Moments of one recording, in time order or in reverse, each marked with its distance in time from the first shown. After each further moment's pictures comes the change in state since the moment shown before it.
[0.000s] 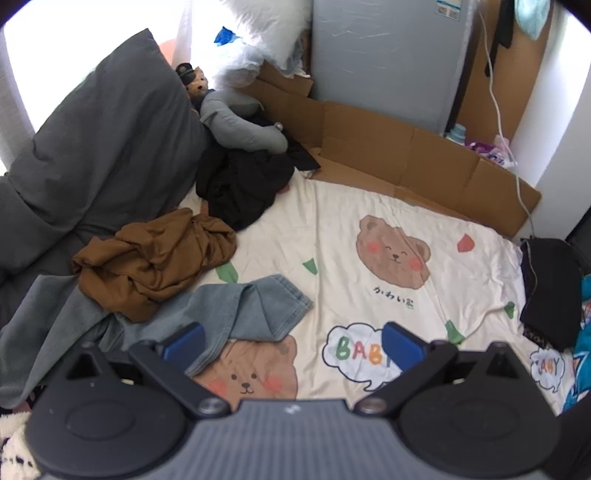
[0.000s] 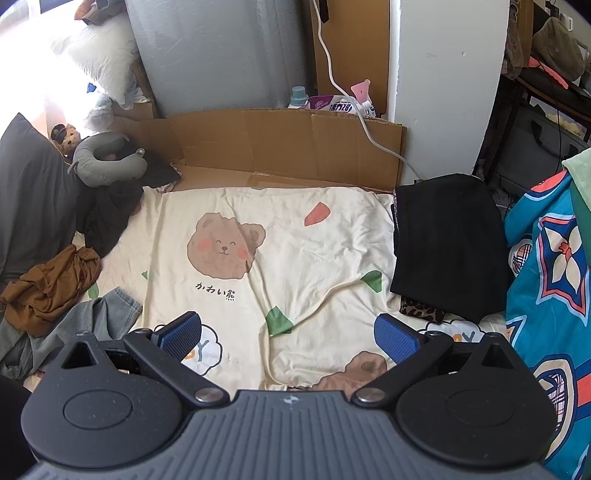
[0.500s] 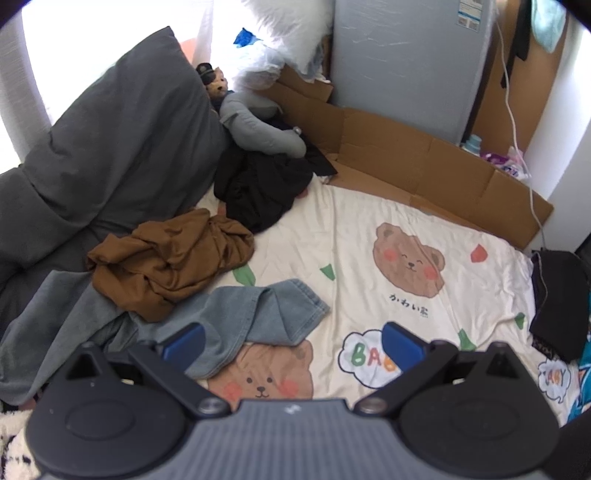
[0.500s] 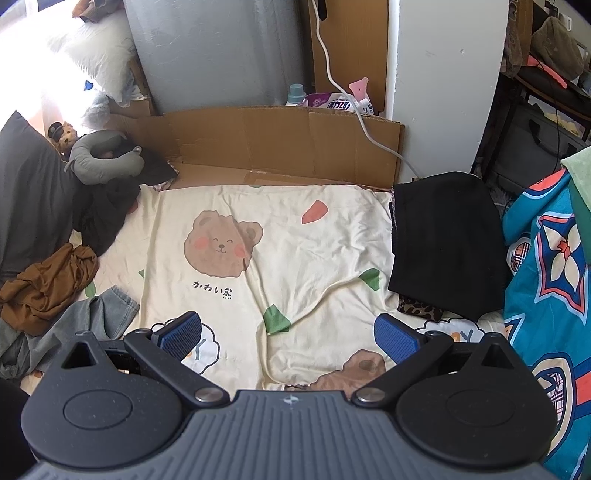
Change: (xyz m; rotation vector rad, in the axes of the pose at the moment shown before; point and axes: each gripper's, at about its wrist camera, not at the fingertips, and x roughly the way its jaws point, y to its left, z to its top) left arm -0.002 0.031 0.003 -0.037 -0.018 0.024; right arm 0.003 0.002 -0.001 -0.003 0.008 -0.009
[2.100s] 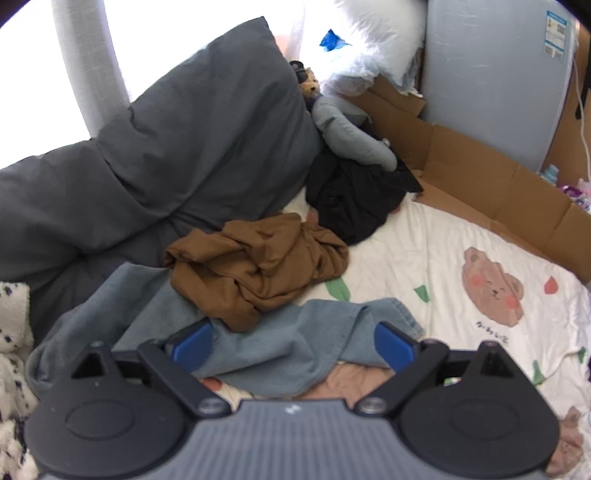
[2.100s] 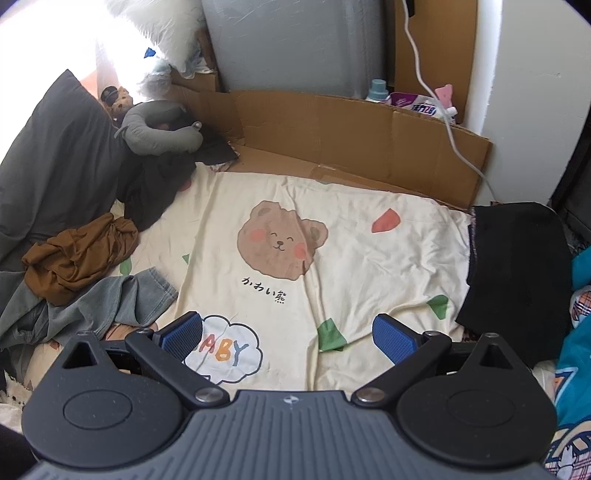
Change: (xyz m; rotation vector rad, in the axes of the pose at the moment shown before) left arm 0.033 0.112 0.004 -0.098 -0.029 0.164; right arm 0.064 0.056 0.014 -0.156 0.024 0.162
